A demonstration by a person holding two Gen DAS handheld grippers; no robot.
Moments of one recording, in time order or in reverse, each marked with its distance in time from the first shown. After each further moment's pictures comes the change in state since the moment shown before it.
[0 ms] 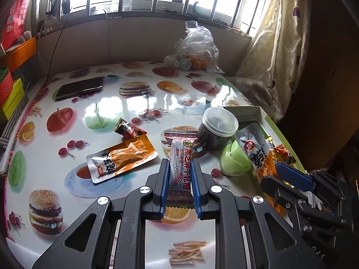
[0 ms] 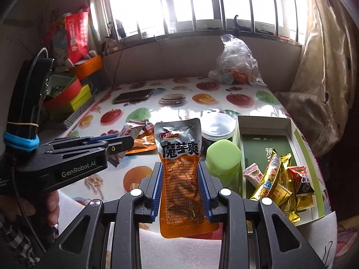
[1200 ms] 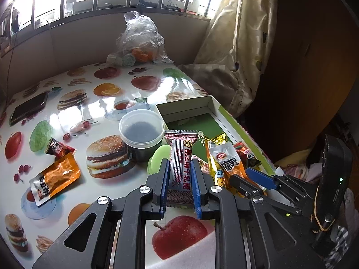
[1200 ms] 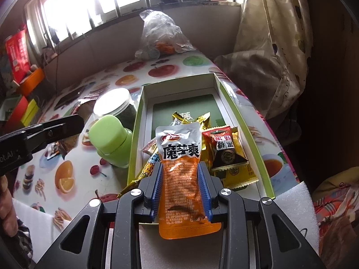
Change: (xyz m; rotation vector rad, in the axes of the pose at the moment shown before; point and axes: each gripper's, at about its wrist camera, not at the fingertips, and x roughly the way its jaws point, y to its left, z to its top) left arm 0.042 -0.100 0.020 0.128 0.064 -0.146; right arm 0.016 -0.124 -0.033 0.228 0.108 -0.202
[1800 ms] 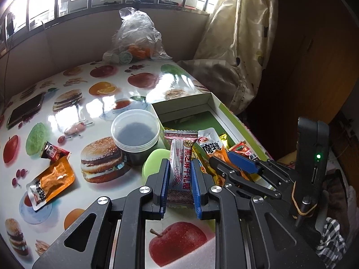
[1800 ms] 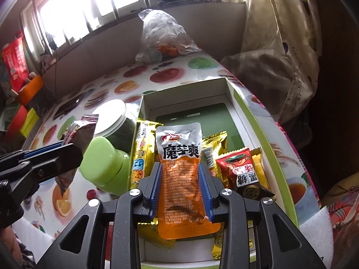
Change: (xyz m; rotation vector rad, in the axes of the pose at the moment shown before) left arm 0.017 -0.009 0.007 0.015 0.028 0.015; right arm 0.043 -0.003 0.026 0.007 -0.014 -0.002
